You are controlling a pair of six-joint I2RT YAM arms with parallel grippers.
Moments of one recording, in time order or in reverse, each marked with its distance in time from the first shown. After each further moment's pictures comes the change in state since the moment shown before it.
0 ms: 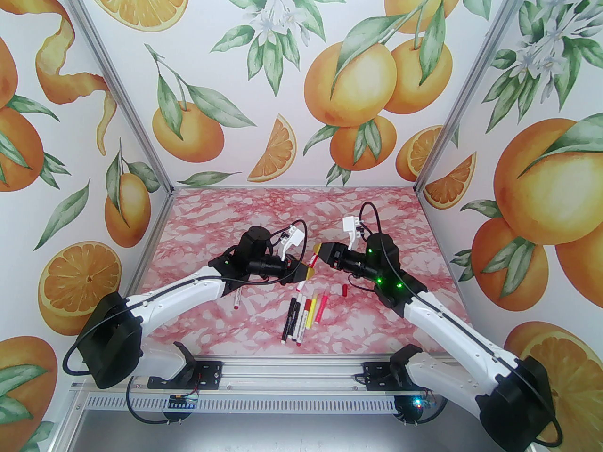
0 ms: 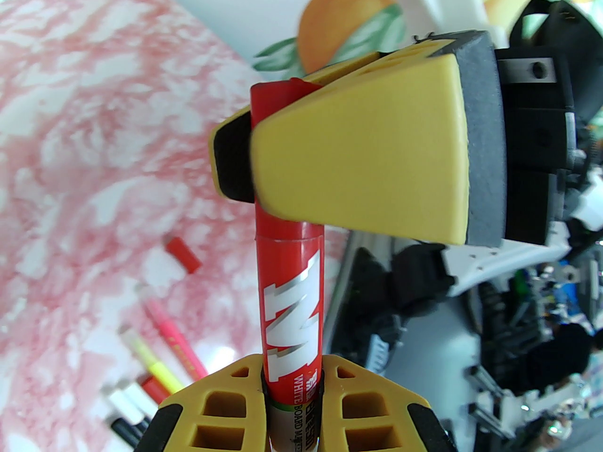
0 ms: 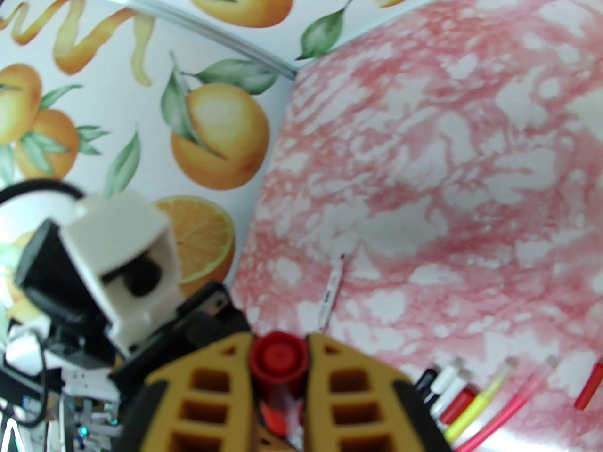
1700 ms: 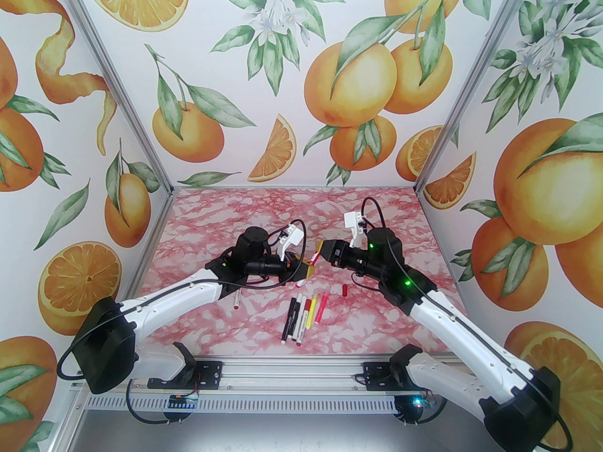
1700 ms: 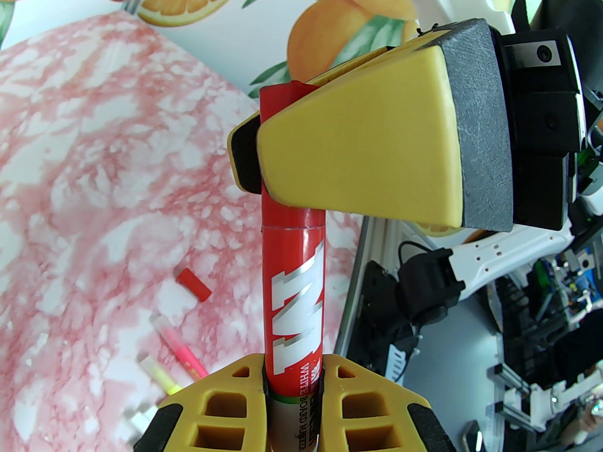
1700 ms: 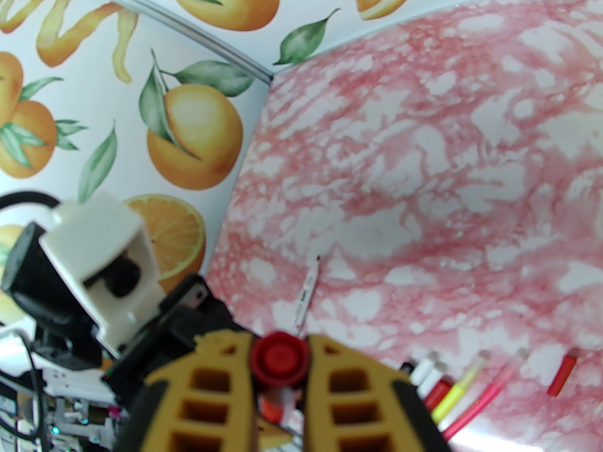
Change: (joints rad) left arm 0.011 -0.036 -0.050 0.107 0.043 0.029; right arm 0.017 -0.032 0.099 -0.159 0.040 -0.066
